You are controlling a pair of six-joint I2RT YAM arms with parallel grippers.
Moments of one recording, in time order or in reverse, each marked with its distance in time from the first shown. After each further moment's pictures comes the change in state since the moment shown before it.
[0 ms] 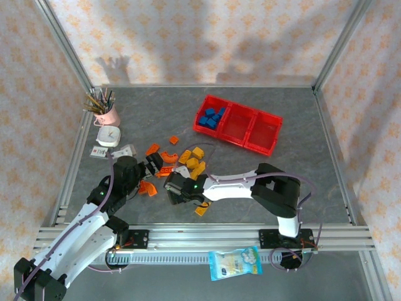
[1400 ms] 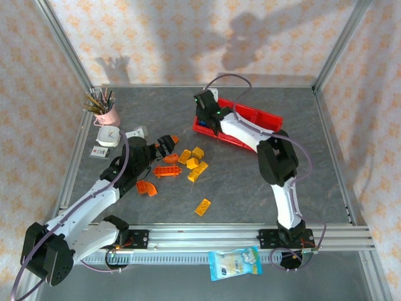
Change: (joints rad) left arm 0.002 0.330 0.165 0.250 0.084 0.033; right arm -0.607 0.255 0.616 -0.016 0.146 -0.308
